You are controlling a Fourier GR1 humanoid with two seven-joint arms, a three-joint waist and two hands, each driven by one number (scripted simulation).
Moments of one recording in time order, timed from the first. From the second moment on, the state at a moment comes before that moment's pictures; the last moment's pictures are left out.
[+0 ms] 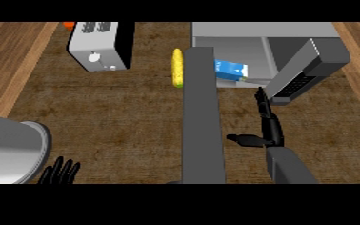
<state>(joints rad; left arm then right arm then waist) 0.63 0.12 -0.08 -1.87 0.20 -0.35 -0.49 -0.50 -0.10 -0.19 -0.27 0.03 -0.09 -1.05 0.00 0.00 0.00</state>
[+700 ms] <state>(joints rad) 0.45 0.11 -0.25 -1.75 -0.01 -0.37 -0.43 -0.20 -0.23 -0.20 -0.53 -0.05 0.04 -1.03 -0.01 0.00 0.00</state>
